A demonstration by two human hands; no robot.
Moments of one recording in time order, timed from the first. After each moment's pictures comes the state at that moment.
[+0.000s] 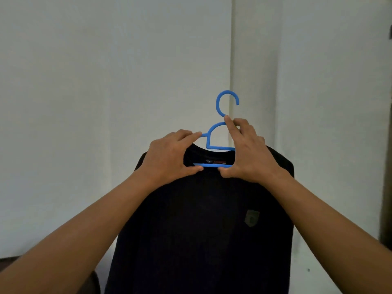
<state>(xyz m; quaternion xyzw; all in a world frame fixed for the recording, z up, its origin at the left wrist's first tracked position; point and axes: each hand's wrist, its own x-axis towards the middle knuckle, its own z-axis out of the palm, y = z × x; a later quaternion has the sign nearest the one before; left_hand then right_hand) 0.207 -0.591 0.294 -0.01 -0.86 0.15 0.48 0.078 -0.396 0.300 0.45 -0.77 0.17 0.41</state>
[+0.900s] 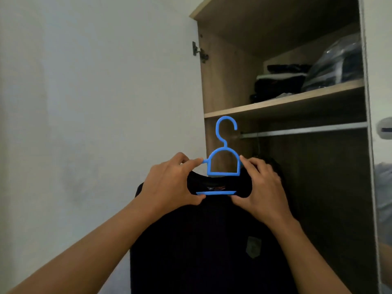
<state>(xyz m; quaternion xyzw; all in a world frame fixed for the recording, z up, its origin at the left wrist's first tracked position) -0.172 -0.197 0.298 -0.22 -0.87 0.02 0.44 -0.207 0.045 0.239 0.13 -0.84 0.18 0.49</state>
